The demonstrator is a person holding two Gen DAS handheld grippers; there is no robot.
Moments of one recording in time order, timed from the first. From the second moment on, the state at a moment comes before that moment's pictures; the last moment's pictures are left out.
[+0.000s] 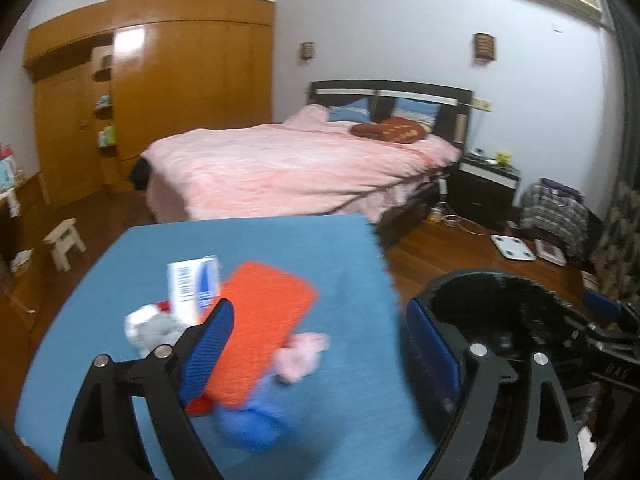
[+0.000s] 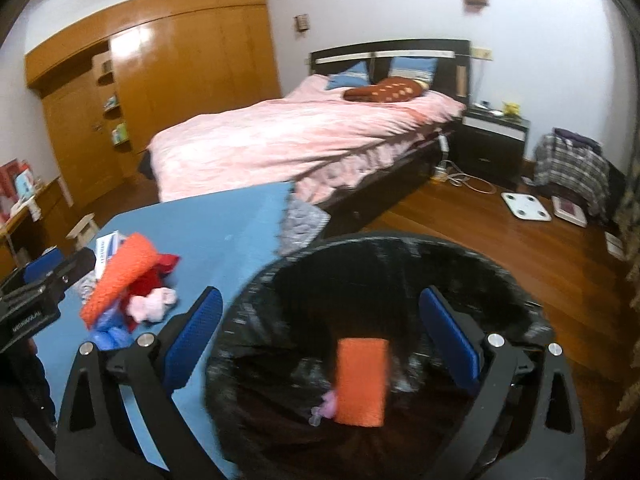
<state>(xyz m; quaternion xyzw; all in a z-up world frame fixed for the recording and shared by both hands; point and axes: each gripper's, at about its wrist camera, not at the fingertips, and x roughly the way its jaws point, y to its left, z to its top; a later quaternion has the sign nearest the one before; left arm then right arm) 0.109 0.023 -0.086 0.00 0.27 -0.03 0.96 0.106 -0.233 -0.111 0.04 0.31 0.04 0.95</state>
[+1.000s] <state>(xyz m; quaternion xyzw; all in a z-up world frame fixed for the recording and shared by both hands) 0.159 0.147 -0.157 -0.04 0.34 0.07 0.94 0.169 -0.091 -0.141 -0.02 0.33 0.13 0.93</state>
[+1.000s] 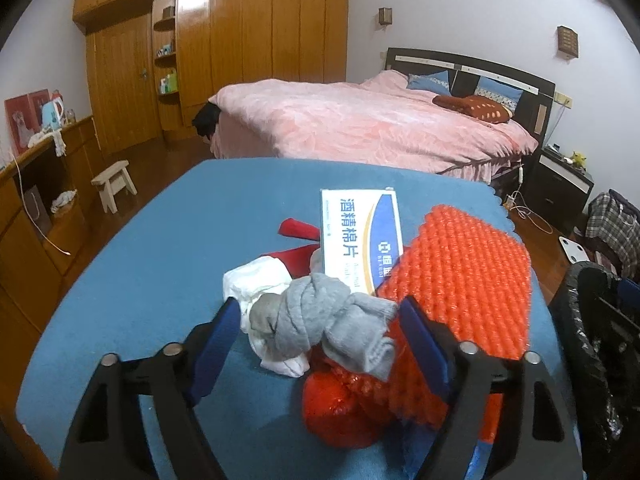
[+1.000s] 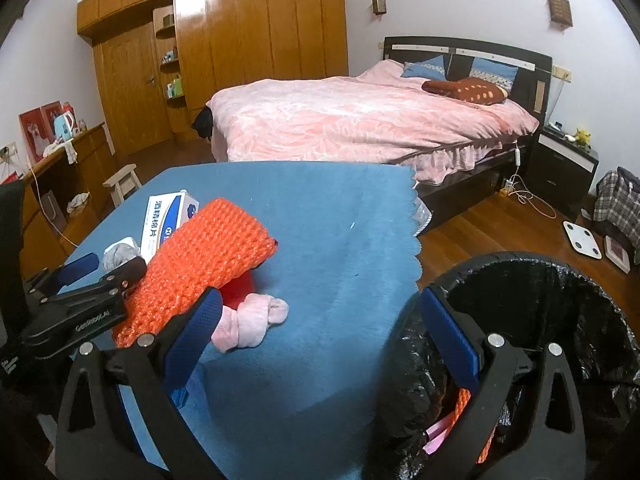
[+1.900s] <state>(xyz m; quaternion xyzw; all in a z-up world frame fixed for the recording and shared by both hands) 0.115 0.161 -0.134 -0.04 0.31 0.07 0.95 0.171 -0.047 -0.145 -0.03 0.35 0.18 0.92</state>
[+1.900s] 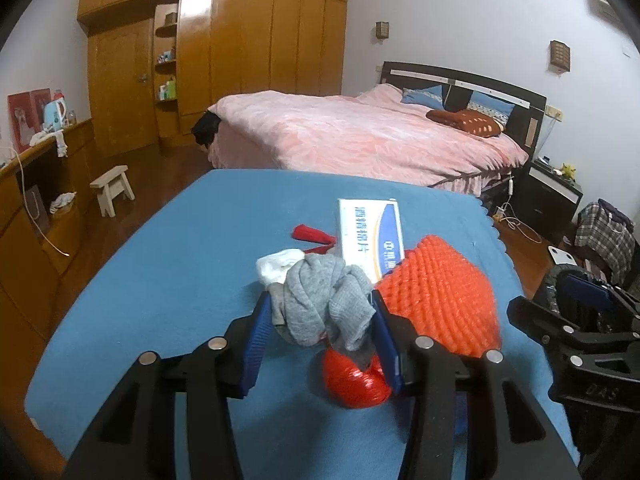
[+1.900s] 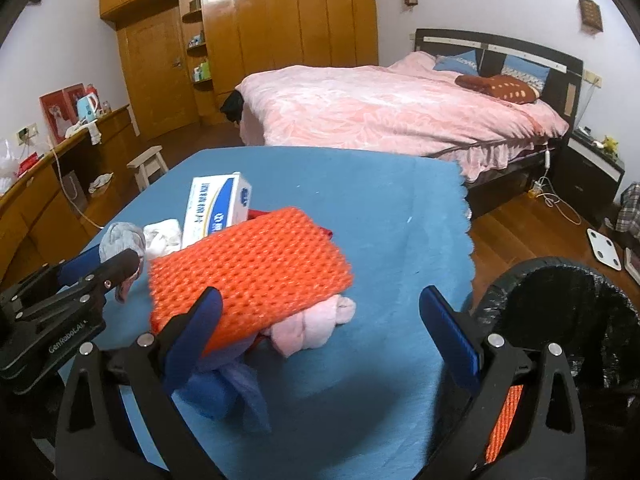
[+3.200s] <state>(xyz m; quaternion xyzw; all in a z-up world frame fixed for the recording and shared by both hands) 0.106 0.177 -0.136 -0.04 0.31 0.08 0.95 0.163 0.003 -0.145 -0.03 0.39 0.30 0.87</state>
